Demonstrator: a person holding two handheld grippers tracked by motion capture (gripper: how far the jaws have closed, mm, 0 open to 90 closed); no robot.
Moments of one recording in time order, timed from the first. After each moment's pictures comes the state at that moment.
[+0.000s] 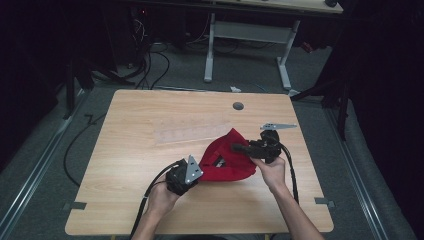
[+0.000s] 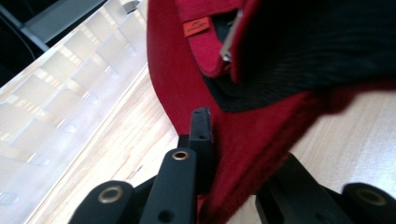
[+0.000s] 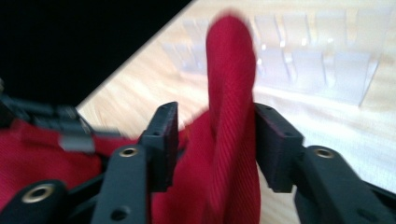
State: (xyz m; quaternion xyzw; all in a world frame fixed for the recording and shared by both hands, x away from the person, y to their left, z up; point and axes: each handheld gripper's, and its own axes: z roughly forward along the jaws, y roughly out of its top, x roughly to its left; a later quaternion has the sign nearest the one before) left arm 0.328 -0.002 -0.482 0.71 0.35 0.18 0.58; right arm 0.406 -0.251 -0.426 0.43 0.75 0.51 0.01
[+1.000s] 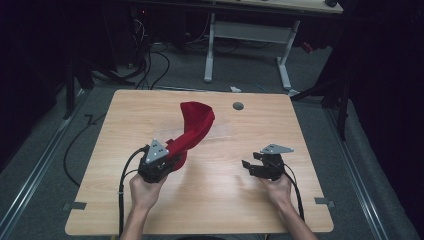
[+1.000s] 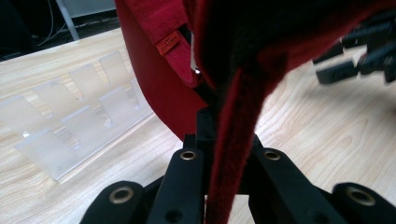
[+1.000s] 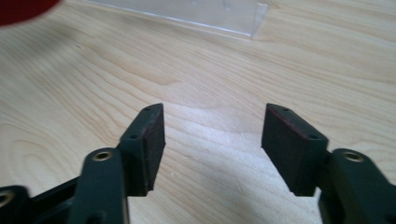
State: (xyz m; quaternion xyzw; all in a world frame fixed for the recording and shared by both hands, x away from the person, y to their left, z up) left arm 0.358 0.067 -0.440 0.58 0.48 0.14 0.65; right arm 0.379 -0.271 -0.500 0.45 0.78 0.39 0.18
